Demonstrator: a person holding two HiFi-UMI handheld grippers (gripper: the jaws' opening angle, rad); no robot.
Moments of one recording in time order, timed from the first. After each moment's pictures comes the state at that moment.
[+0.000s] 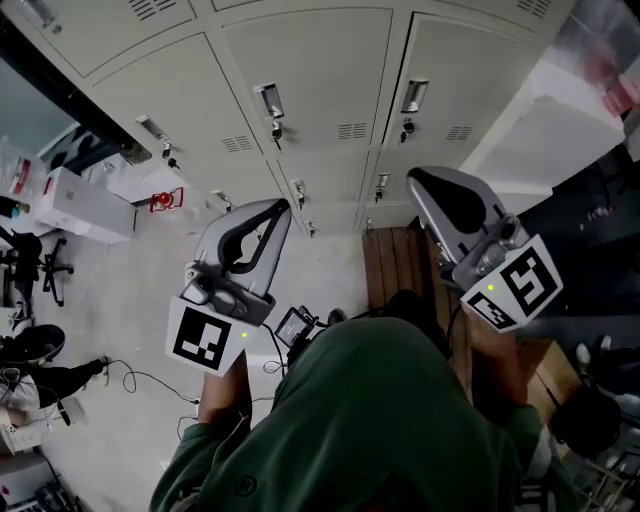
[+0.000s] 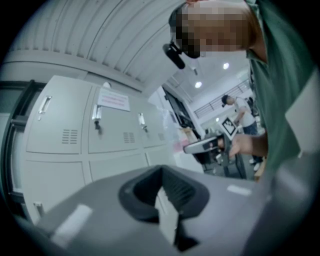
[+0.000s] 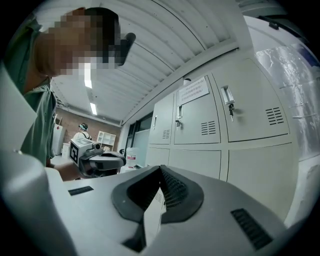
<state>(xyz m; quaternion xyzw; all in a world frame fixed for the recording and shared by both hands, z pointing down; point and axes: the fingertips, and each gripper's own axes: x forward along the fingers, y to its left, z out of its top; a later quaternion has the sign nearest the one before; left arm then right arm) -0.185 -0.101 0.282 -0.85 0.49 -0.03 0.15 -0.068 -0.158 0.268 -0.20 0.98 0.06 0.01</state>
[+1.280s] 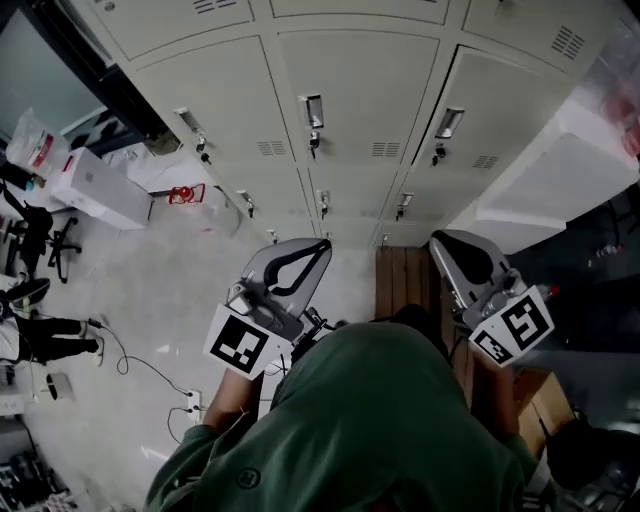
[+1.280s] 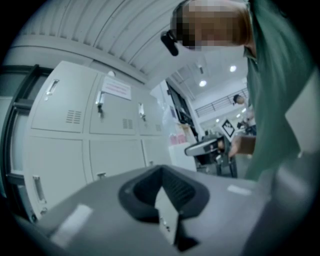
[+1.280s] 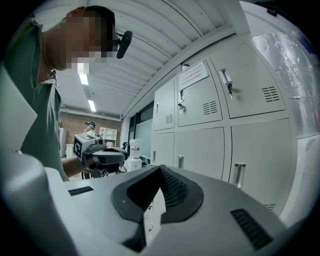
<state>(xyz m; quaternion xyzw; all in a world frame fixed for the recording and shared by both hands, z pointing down) -0.184 -0.078 0.334 -0.87 0.47 -0.07 0.10 -0.061 -0.134 0.322 -0.20 0.98 0.02 -0.04</state>
